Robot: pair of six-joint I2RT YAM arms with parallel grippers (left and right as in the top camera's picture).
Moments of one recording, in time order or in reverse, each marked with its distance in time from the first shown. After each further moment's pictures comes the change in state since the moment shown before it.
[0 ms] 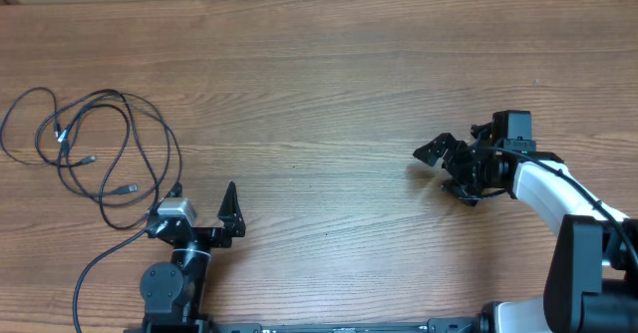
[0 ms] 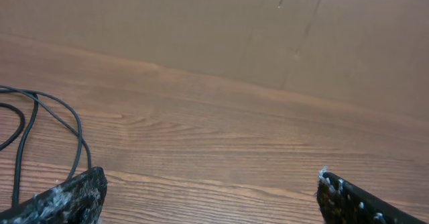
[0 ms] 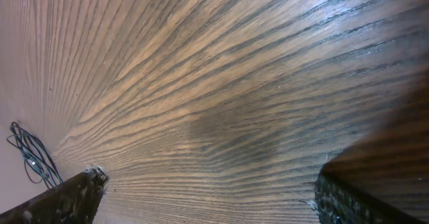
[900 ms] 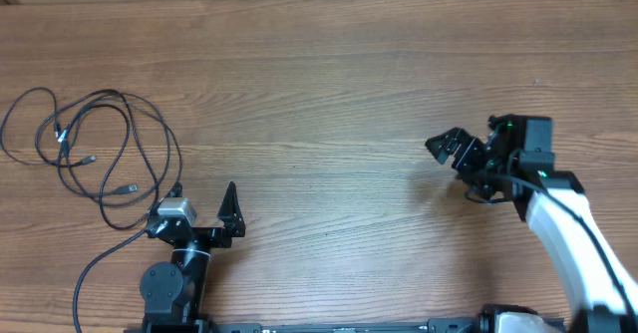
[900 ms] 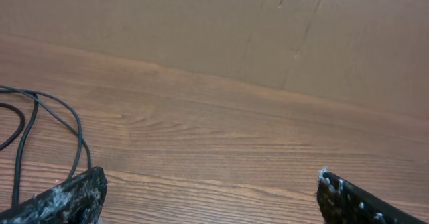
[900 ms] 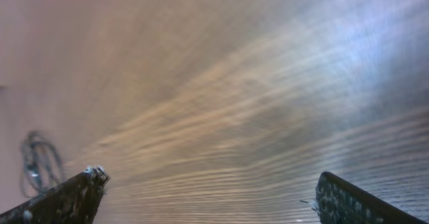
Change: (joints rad) left arm 0.000 0.000 0.000 0.000 0.000 0.000; right arm 0.005 -0.332 -0.045 -0.011 0.080 -0.007
